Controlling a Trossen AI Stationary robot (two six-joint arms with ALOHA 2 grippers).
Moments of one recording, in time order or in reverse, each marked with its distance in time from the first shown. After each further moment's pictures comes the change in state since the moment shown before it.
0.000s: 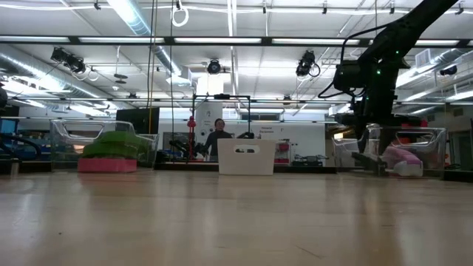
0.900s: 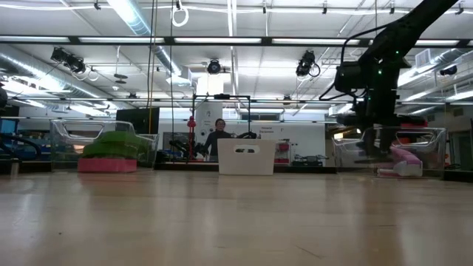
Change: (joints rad) left arm 0.000 0.000 0.000 0.000 0.000 0.000; right arm 0.000 0.000 0.000 -0.042 -0.011 0.008
